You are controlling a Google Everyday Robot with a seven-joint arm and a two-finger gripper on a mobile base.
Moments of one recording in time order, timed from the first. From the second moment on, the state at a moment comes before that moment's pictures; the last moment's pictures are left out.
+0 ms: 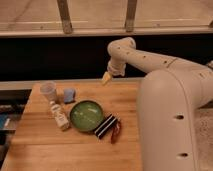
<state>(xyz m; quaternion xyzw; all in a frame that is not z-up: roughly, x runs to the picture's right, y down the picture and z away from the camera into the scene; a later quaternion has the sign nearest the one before) 0.049 -0.057 0.866 -0.24 0.06 0.48 0.84</state>
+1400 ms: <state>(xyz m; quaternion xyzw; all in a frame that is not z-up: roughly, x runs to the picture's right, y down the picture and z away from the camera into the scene) 0.004 0.014 0.832 -0.32 0.08 0.44 0.83</state>
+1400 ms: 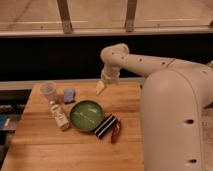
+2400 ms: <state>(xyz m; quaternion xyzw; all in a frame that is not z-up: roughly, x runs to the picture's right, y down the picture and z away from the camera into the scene) -0.026 0.051 0.850 -0.34 0.09 0.41 0.84</state>
